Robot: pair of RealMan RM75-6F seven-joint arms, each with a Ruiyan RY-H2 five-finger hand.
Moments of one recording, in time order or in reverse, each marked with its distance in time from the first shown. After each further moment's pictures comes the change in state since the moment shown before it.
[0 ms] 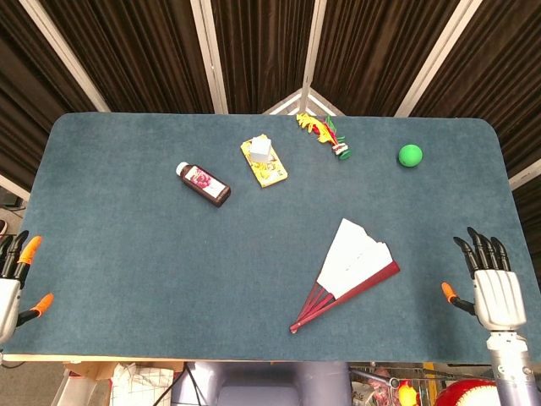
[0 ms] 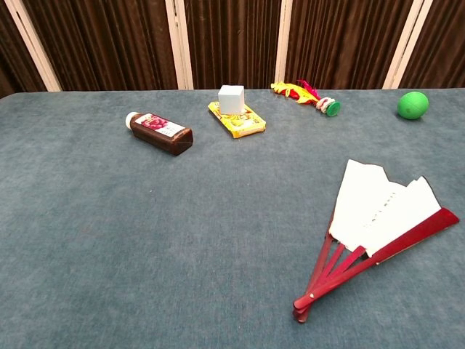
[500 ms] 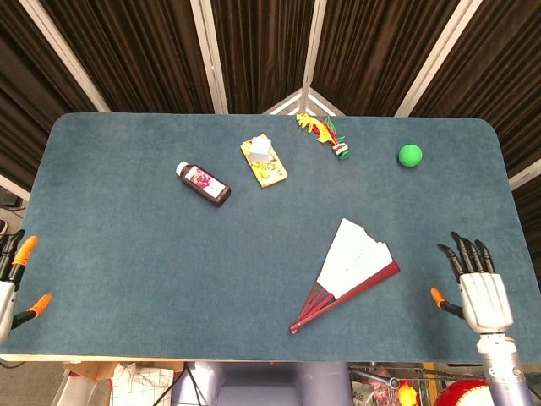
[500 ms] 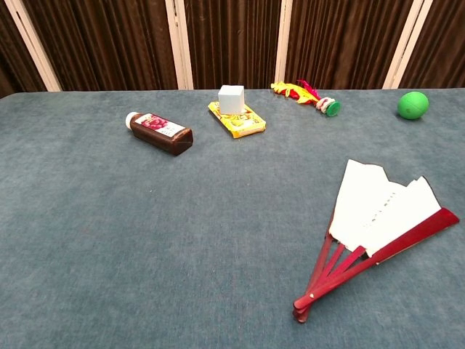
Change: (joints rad) left arm 0.004 0.011 -0.001 0.003 0.040 0.036 -0.036; right arm 0.009 -0.015 -0.036 -0.008 -0.050 -0.015 -0.047
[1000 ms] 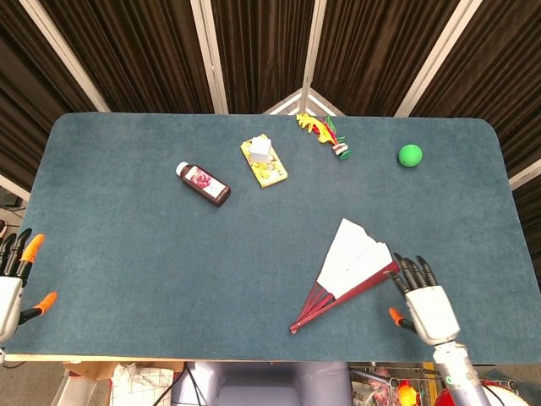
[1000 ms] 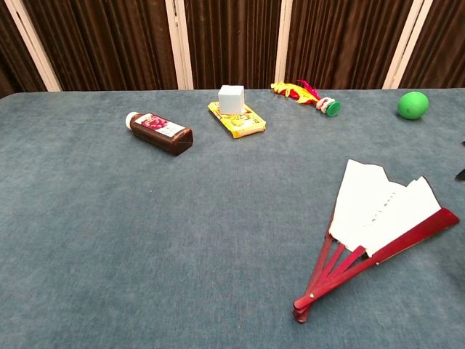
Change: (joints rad) left arm -0.017 -0.013 -0.007 -0.007 -0.034 -0.046 0.017; right arm 0.033 -0.169 -0.079 0.094 -0.127 -0.048 -0.110
